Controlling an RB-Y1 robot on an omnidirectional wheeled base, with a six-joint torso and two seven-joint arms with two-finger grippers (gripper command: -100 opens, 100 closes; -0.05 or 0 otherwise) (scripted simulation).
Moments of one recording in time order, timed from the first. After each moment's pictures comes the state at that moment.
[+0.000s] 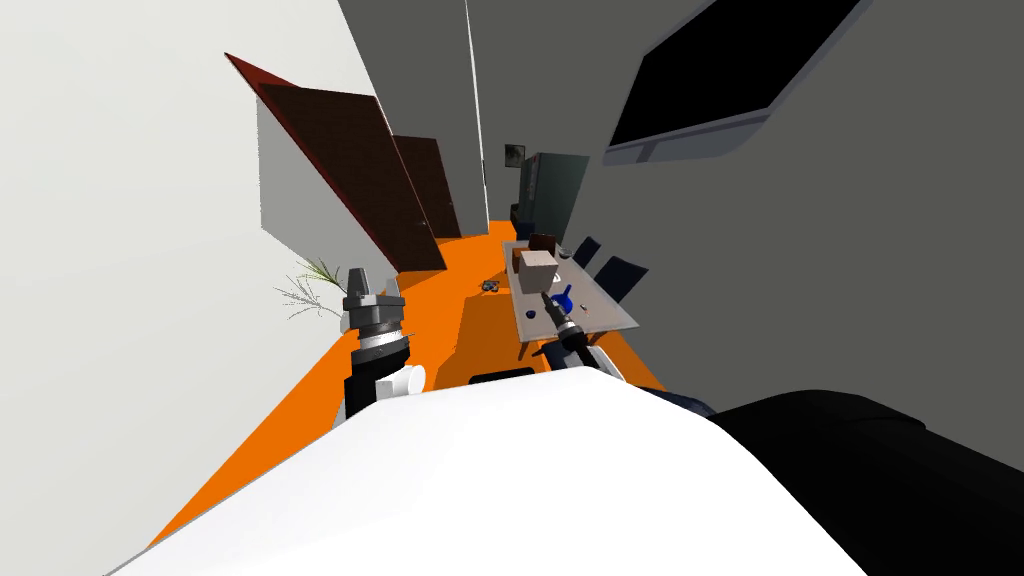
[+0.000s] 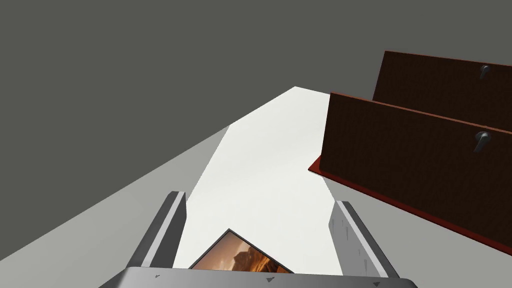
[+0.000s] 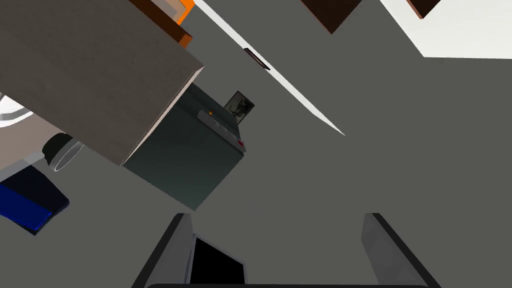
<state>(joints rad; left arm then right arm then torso) 0.49 -0.01 -0.01 -2.24 0.05 -0.46 -0.03 0.45 -0.27 0.12 -1.97 0.25 -0.16 0.28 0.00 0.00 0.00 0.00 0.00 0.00</state>
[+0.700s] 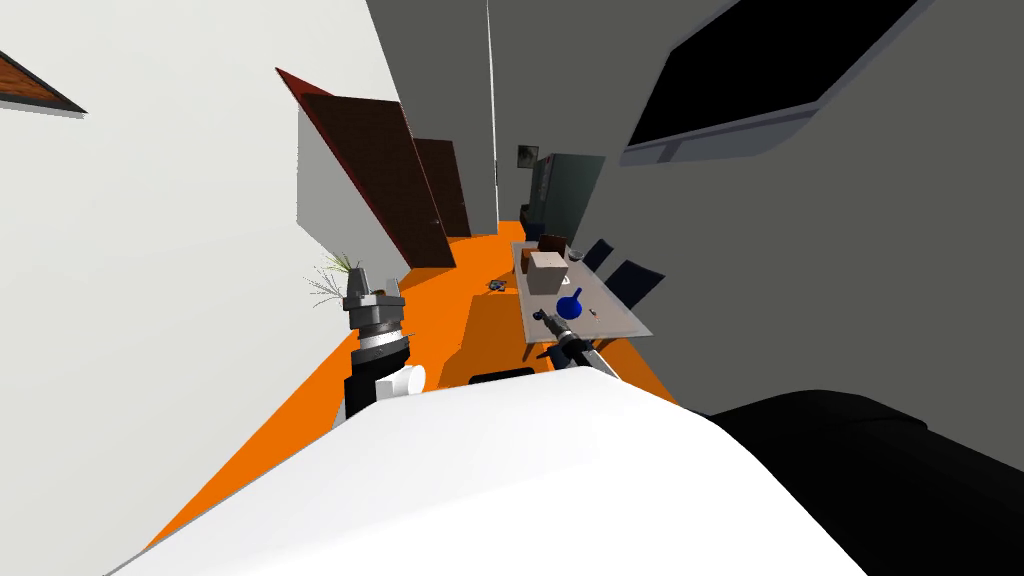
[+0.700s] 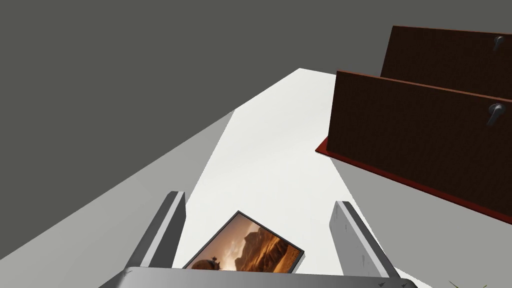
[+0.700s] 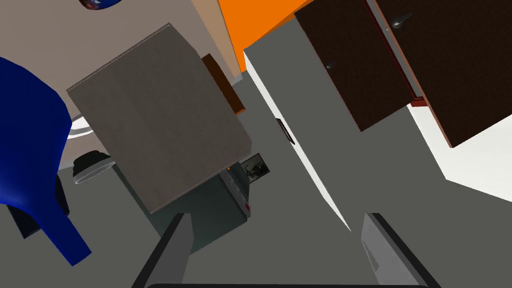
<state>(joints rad) 0.49 -0.01 -0.01 -2.24 0.05 -0.46 -0.03 0.44 -0.34 0.17 -1.82 0.39 -0.02 0.36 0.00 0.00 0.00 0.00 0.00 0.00</state>
